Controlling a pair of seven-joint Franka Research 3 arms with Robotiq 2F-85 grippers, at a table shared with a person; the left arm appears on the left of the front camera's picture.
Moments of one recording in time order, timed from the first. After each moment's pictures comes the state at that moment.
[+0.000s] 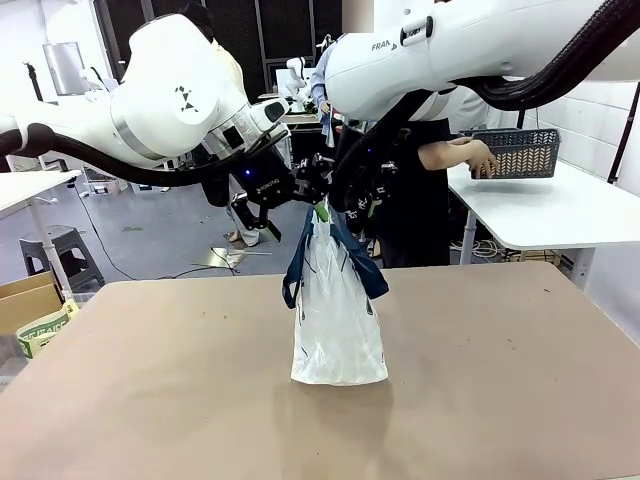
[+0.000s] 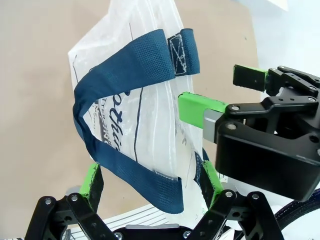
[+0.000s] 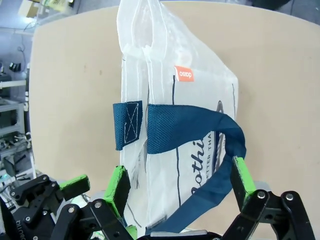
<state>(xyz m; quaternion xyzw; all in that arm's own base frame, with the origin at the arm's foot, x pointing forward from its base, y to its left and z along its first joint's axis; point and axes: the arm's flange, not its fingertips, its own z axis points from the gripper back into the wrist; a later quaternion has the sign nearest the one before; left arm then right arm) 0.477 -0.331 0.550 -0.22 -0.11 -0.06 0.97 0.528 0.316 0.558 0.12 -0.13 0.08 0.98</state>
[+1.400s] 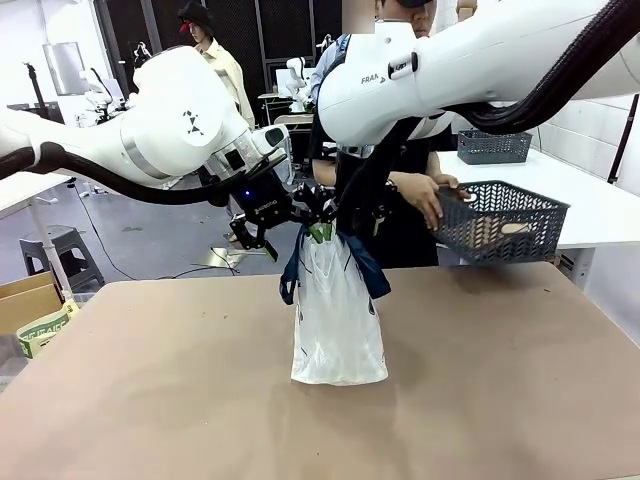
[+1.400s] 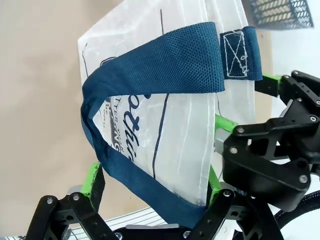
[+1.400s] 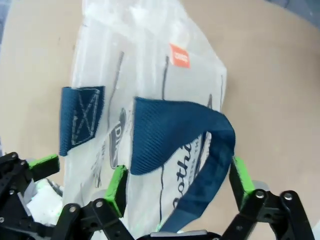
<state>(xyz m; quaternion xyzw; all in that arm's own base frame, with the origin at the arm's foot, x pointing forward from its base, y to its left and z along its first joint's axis) 0.488 -0.325 0.516 -0.21 -0.08 -0.05 0.97 0.531 0.323 0.520 0.07 -0.10 0.16 0.98</state>
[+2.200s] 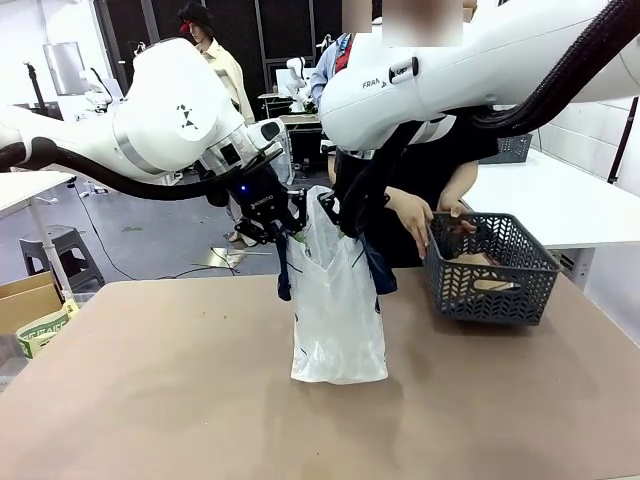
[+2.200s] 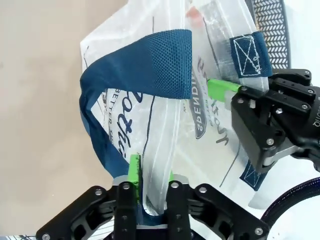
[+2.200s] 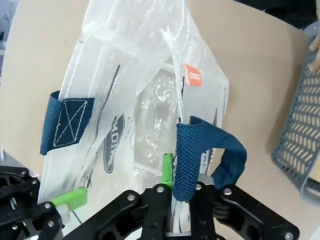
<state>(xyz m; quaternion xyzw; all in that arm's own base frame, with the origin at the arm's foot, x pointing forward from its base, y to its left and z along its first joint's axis) 0.485 -0.317 0.527 -0.21 -0.09 -0.05 0.97 0.533 0.320 0.522 0.07 -0.12 0.17 0.98</state>
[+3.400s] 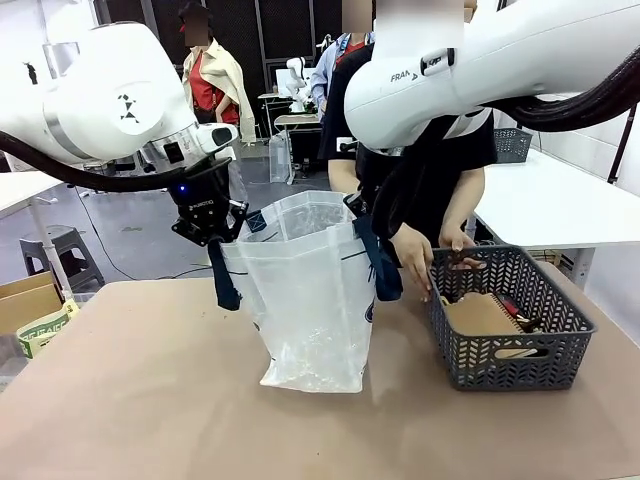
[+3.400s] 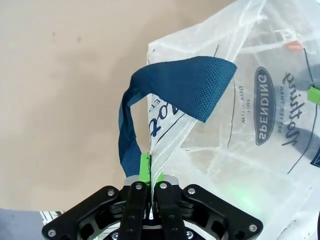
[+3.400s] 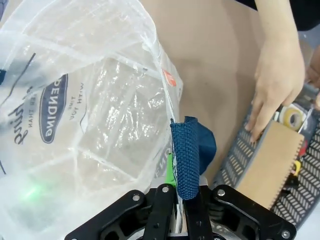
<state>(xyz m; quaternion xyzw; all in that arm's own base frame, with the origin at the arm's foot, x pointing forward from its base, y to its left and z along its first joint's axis) 0.466 -0.241 0.536 -0.10 -0.08 -0.03 0.99 0.504 0.284 0.530 0.04 -0.13 0.22 0.97</state>
